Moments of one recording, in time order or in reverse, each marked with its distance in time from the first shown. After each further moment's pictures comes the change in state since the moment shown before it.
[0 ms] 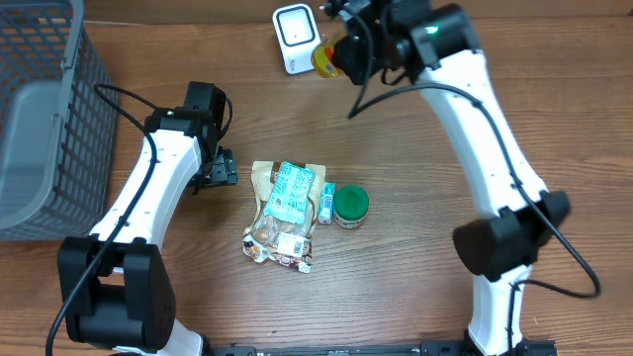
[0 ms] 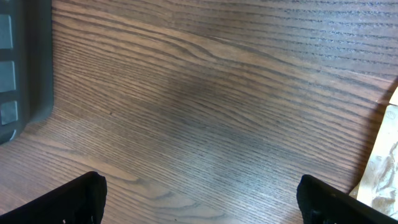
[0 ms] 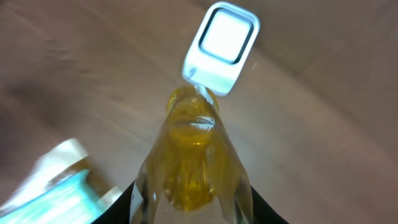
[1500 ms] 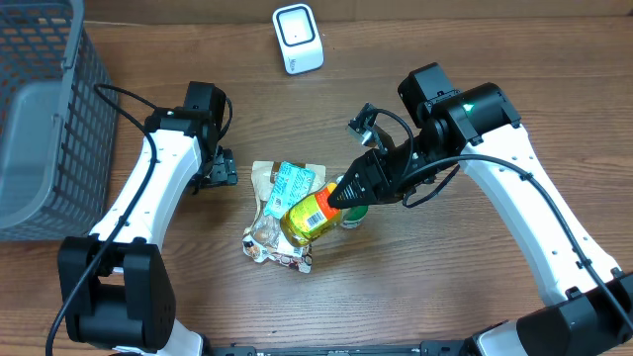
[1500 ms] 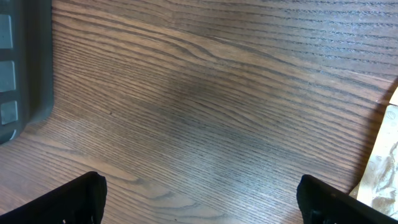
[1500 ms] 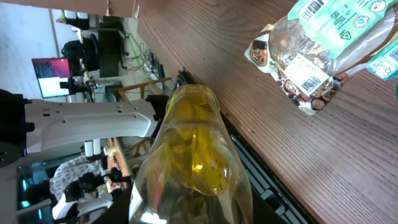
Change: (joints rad) left arm 0.000 0.000 0.000 0.000 0.000 0.000; right arm -0.028 -0.505 -0.737 -0.394 -0.876 0.274
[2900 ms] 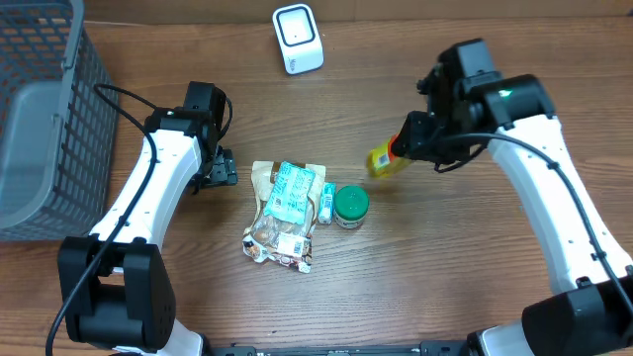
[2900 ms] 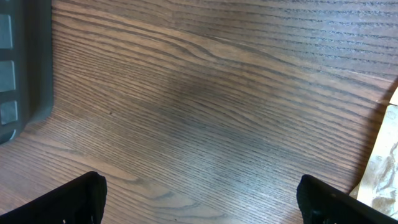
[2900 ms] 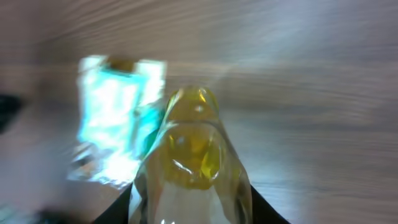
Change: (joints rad) left arm 0.000 0.000 0.000 0.000 0.000 0.000; right arm -0.171 0.003 0.000 0.192 0.605 0.313
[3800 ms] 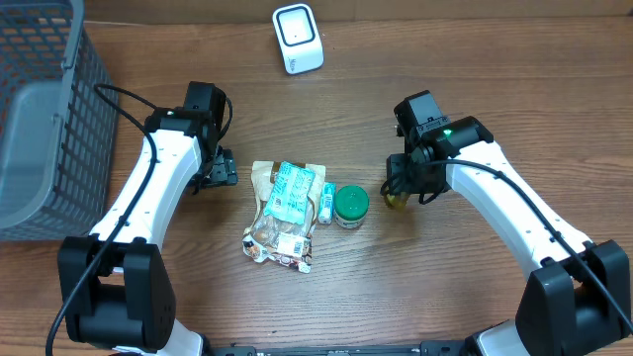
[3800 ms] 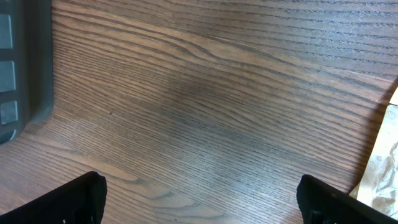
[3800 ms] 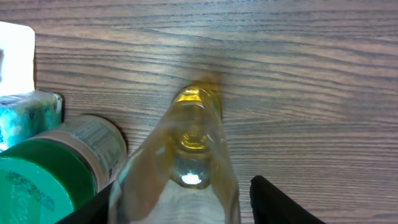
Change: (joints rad) left arm 0.000 0.000 0.000 0.000 0.000 0.000; right arm 0.135 0.015 -0.344 0.256 0.372 0.020
